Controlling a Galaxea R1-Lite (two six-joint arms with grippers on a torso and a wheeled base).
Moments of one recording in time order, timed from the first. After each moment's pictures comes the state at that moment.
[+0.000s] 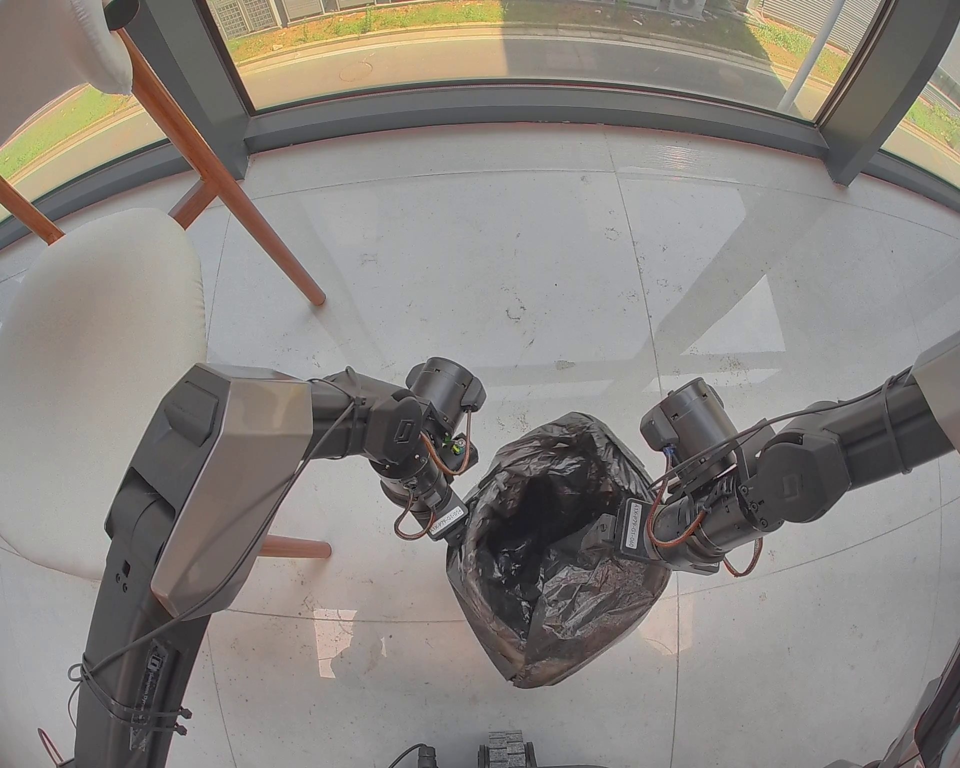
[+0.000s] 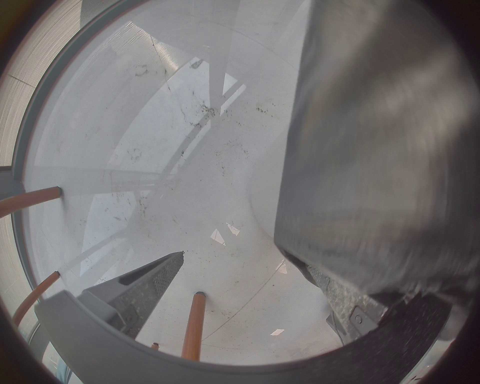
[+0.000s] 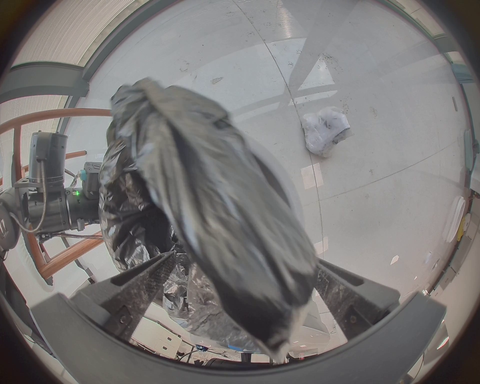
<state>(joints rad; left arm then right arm) -0.51 2.52 -2.00 0.55 0.18 0.47 0.59 2.00 -1.15 0.21 -0.09 0.75</state>
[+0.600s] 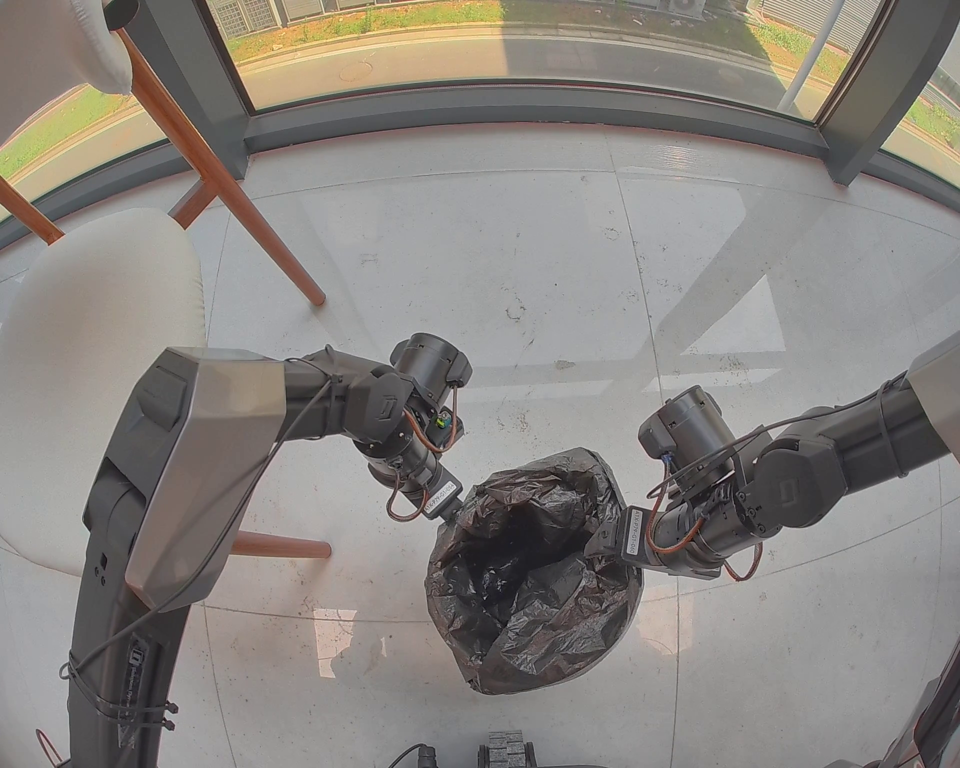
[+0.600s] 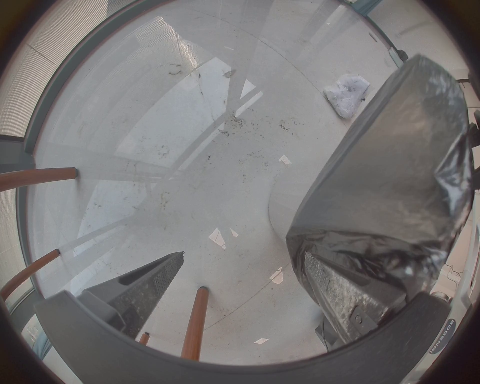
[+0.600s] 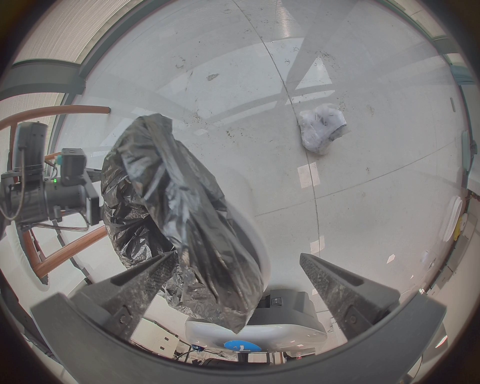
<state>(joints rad) -0.49 2.47 -2.00 0.56 0.18 0.37 0.59 2.01 -1.14 0.21 -0.11 0.75</state>
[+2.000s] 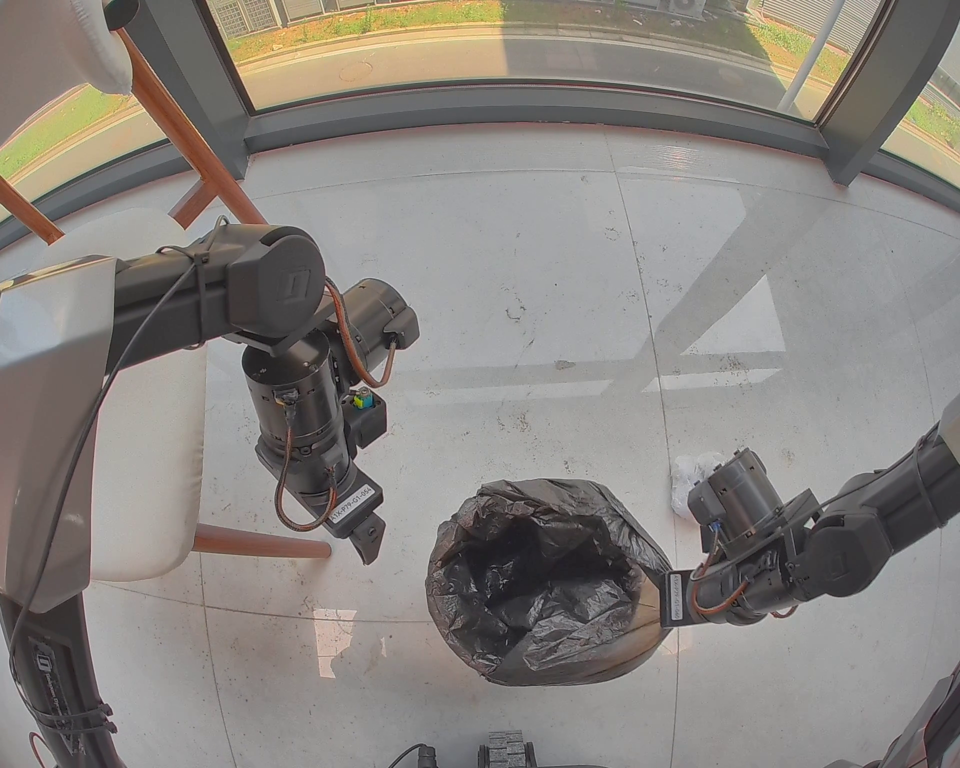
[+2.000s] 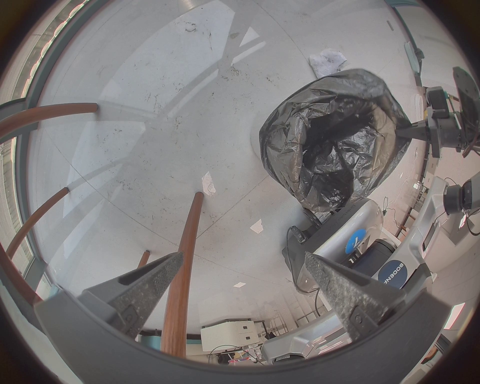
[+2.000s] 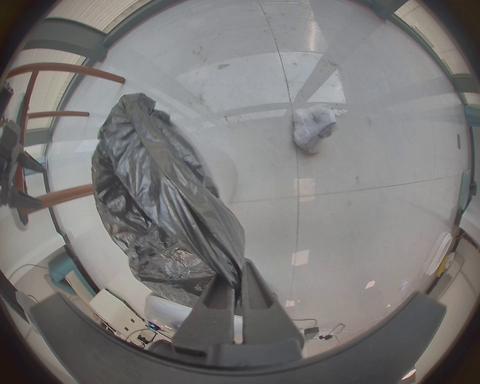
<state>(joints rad) -0.51 2.16 -2.00 1.24 0.18 0.19 0.59 1.90 -0.80 0.00 -0.14 0.55</state>
